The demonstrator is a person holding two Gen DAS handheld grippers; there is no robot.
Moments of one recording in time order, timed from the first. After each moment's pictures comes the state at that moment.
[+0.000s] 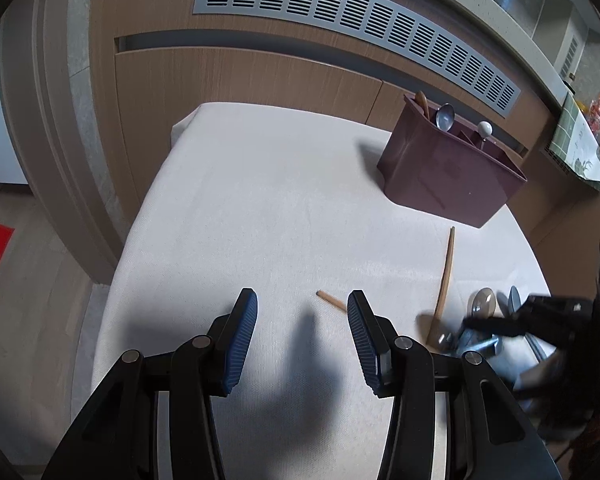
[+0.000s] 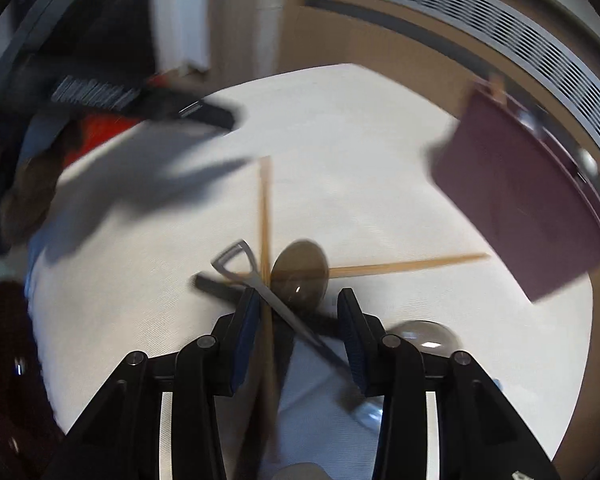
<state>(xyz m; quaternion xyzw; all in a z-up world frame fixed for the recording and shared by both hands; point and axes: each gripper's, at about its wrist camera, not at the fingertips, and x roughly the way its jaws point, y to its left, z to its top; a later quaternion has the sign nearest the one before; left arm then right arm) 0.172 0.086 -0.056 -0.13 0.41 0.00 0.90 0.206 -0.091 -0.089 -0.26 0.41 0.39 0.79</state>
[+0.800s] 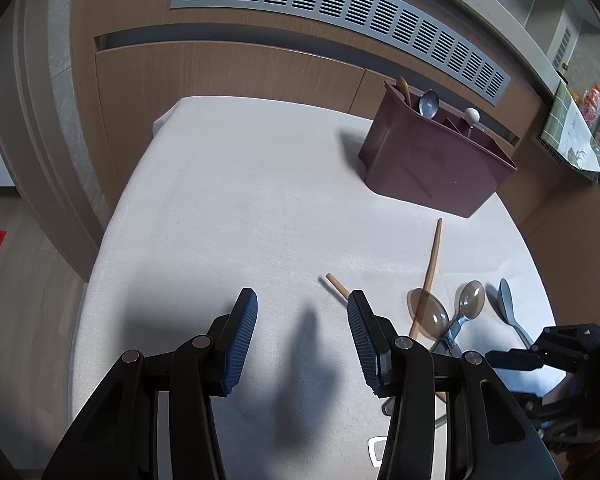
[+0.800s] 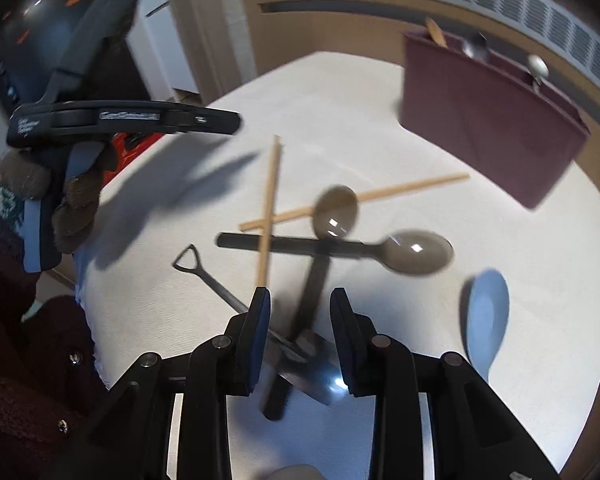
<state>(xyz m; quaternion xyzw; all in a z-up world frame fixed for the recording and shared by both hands) 0.178 0.071 -0.055 -0.12 0.43 -0.02 0.90 0.181 -0.134 -0.077 -0.17 0.46 0.40 0.78</state>
